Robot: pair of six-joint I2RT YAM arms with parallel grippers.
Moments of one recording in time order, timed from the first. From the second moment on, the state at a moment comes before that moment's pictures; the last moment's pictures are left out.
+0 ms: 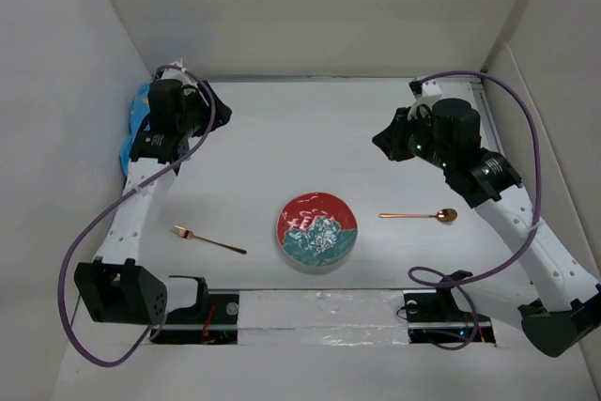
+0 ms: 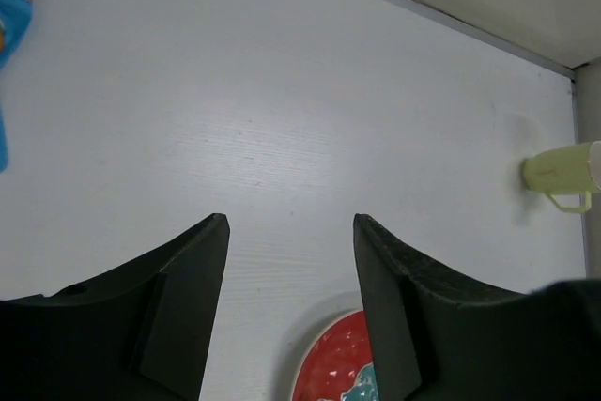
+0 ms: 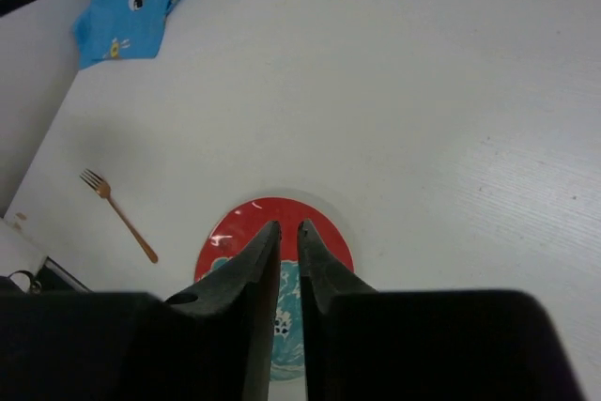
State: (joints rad) left arm -0.08 1.25 1.24 -0.44 0.15 -0.49; right arm 0.49 1.09 1.26 -0.55 -0.12 0.34
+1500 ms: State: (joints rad) left arm 0.07 2.16 1.64 -0.64 -0.36 -0.36; right arm 0.42 1.05 1.18 -0.54 -0.21 0.33
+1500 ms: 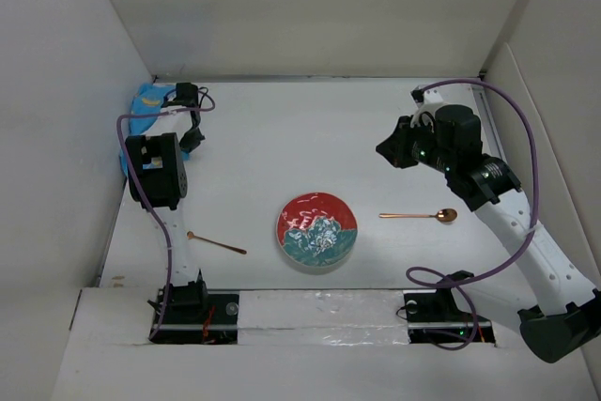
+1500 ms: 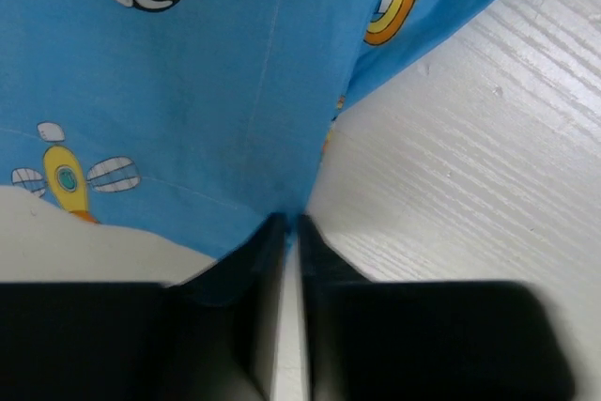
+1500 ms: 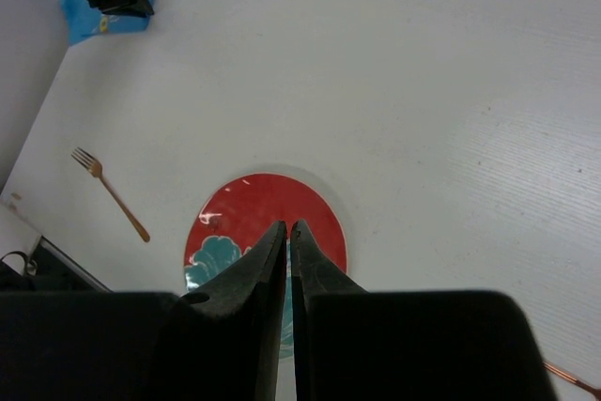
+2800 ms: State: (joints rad) left arm -0.60 2.16 2.13 -0.68 0.18 -0.41; right arm 0.39 1.23 1.11 -0.40 -0.19 0.45
